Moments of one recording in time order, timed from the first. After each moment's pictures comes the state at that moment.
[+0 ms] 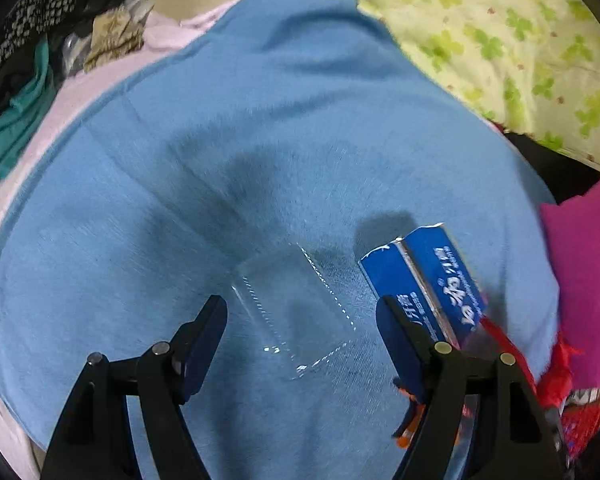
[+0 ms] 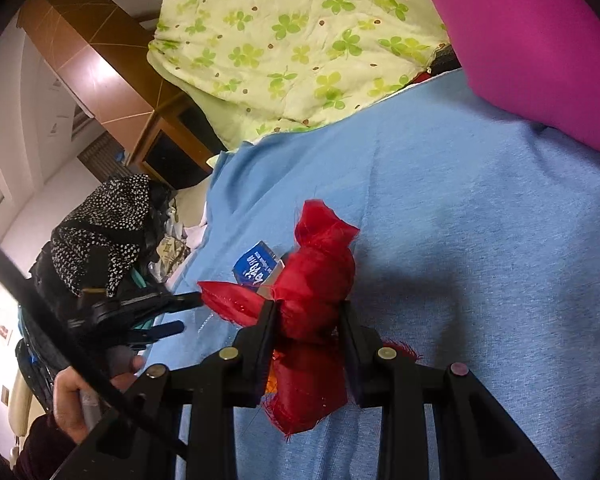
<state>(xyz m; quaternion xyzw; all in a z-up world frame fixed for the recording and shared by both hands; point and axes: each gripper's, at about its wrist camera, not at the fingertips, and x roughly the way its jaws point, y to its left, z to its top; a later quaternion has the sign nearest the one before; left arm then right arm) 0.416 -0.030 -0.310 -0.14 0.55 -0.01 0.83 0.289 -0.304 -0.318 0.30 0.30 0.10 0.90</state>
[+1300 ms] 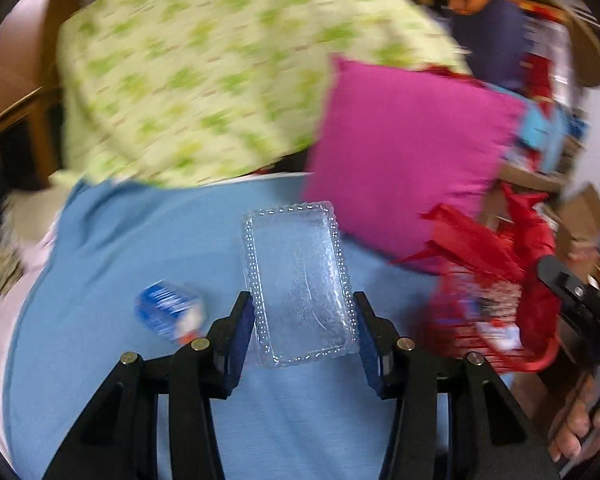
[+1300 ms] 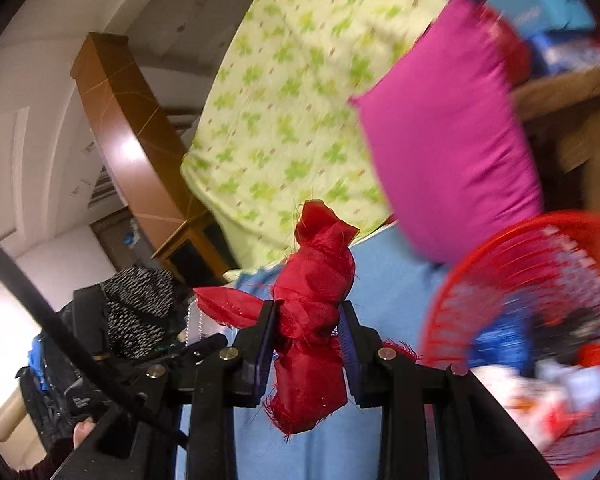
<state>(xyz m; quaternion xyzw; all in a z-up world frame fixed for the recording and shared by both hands) 0.186 -0.188 -0.155 0.07 0.30 -0.34 0.89 0.028 -0.376 -0.203 0.28 0.08 0.00 0.96</state>
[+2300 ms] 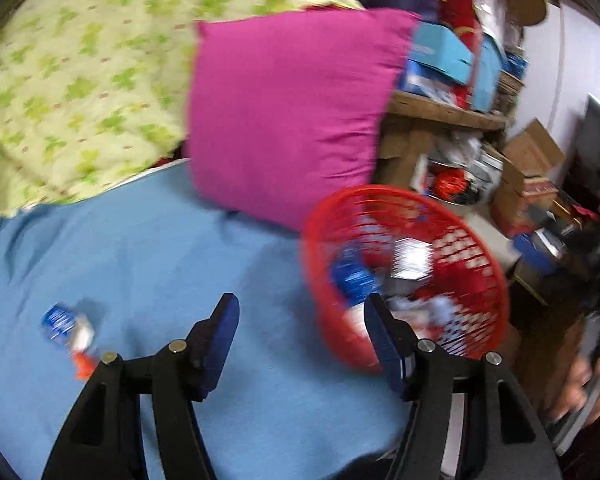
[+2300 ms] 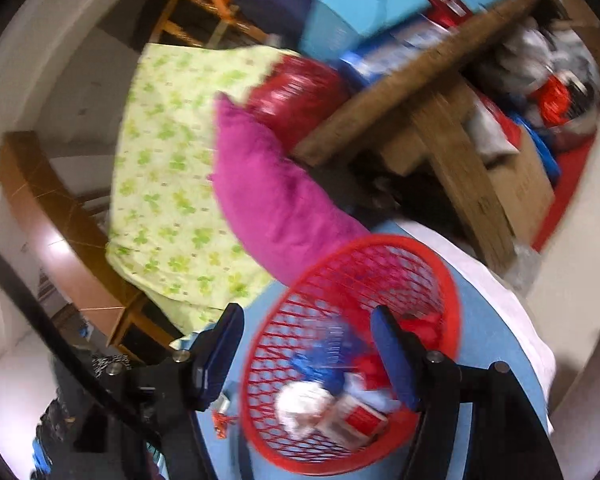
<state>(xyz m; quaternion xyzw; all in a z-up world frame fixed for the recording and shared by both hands) 0.157 -0.272 -0.184 0.13 0.32 -0.40 0.85 -0.063 -0.486 -0.238 0.39 0.04 -0.11 0.91</state>
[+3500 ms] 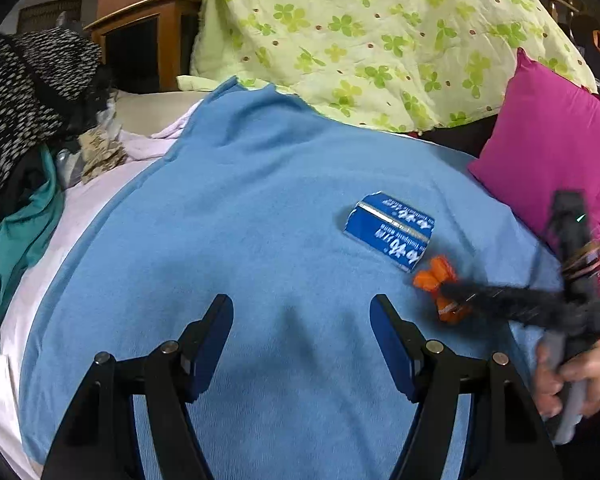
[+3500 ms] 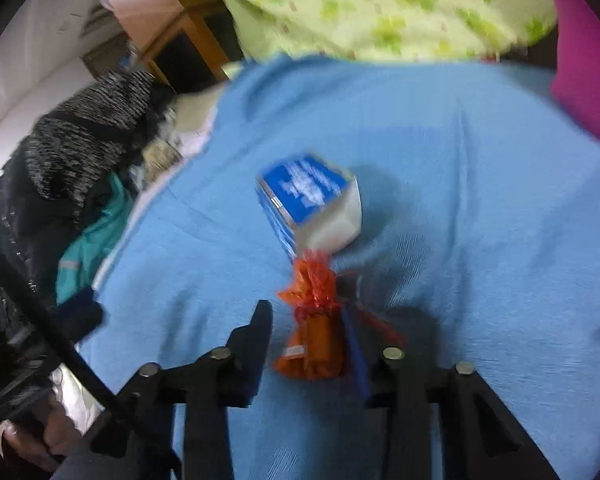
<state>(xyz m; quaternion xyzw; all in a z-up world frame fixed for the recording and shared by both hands) 0.294 0.029 -0.283 0.00 0.37 -0.15 0.92 0.346 -0.191 -0.359 0.17 0.42 0.12 0.88</state>
